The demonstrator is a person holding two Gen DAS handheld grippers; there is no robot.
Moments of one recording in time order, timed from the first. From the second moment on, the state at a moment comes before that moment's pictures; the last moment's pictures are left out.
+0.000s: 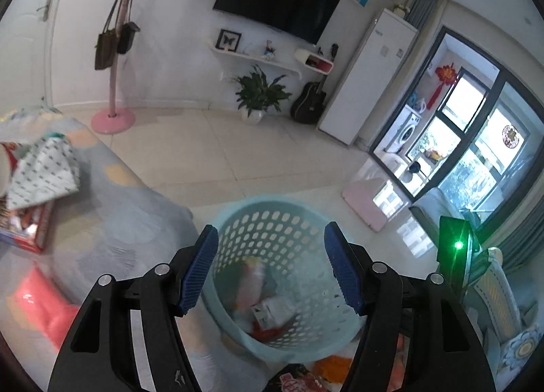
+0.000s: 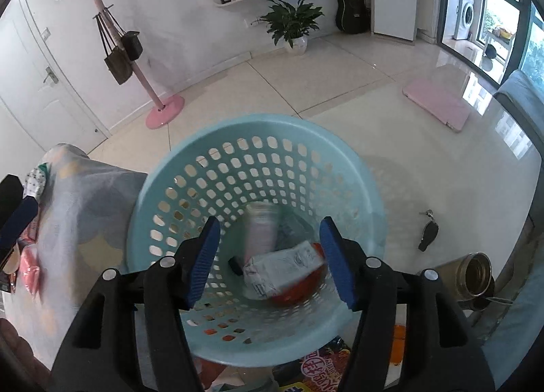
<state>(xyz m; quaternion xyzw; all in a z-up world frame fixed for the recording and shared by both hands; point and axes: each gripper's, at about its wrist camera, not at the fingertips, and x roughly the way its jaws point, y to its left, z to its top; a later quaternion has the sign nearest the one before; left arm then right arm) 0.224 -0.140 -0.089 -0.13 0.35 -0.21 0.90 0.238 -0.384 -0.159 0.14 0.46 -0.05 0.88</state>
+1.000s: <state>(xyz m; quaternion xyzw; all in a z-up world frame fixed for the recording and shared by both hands) 0.114 0.116 -0.011 -0.08 0.24 0.04 0.97 0.189 -0.136 -0.079 0.04 0.35 0.18 0.92</state>
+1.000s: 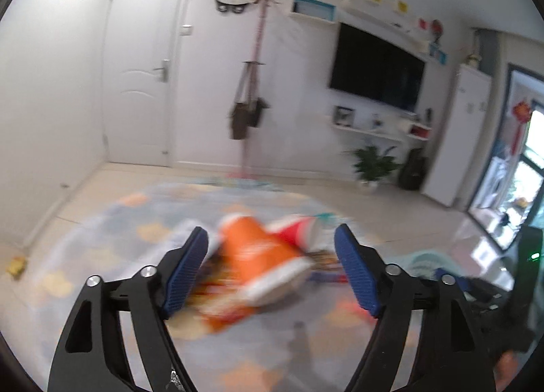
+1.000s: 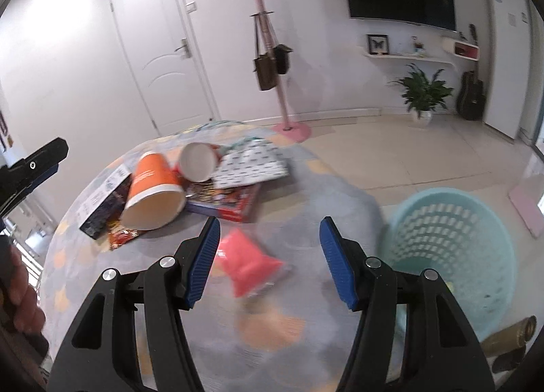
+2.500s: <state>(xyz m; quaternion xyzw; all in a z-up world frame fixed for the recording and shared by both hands) 0.103 0.222 -0.085 -0.16 0.28 0.08 0.94 0.265 -0.010 -0.101 0.08 0.41 0.28 0.87</state>
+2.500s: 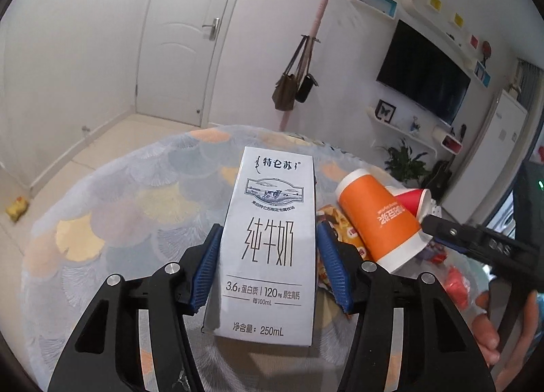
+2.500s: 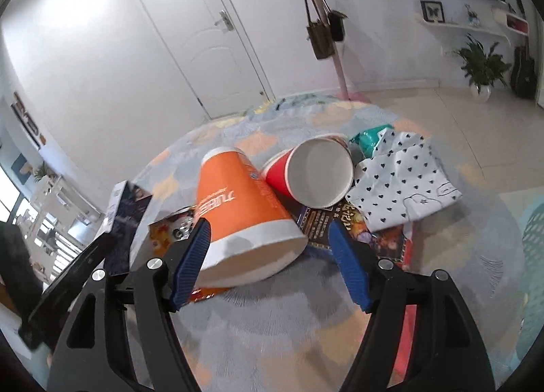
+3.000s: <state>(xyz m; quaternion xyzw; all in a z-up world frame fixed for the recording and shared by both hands) 0.095 0.227 -0.083 -0.18 0.26 0.08 0.95 0.258 0.057 -0.102 0.01 0.41 0.30 0.86</state>
